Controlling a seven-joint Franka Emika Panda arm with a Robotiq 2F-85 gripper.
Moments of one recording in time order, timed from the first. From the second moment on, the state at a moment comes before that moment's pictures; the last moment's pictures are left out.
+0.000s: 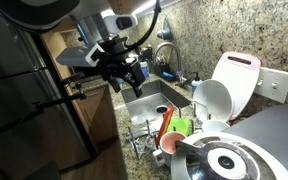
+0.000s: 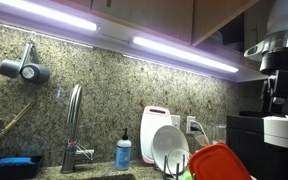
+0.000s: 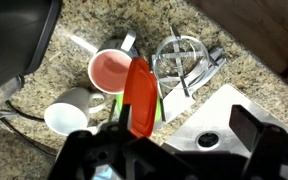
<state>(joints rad) 0.02 -0.30 -0.07 -2.49 -0.01 2.38 -0.24</state>
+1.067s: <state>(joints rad) -0.05 -0.02 -0.07 -2.22 -0.16 2.39 0.07</state>
